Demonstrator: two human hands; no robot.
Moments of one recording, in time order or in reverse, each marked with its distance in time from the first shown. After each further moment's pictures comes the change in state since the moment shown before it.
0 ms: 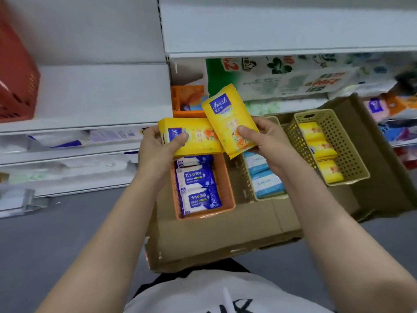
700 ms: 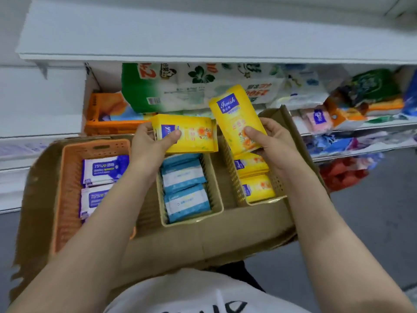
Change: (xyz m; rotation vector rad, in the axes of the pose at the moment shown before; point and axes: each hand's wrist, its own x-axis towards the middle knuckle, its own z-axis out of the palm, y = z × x) left_hand -0.011 -0.003 0.243 -0.016 -0.089 0.024; right_hand 0.038 0.018 -0.256 0.075 0.154 -0.016
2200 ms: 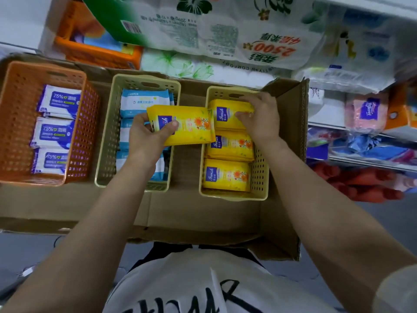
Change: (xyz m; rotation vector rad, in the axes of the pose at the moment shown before) left_hand -0.016 -0.077 0.151 0.030 0.383 -0.260; right_hand 0.201 0.111 -0.089 -1.008 -0.199 -0.421
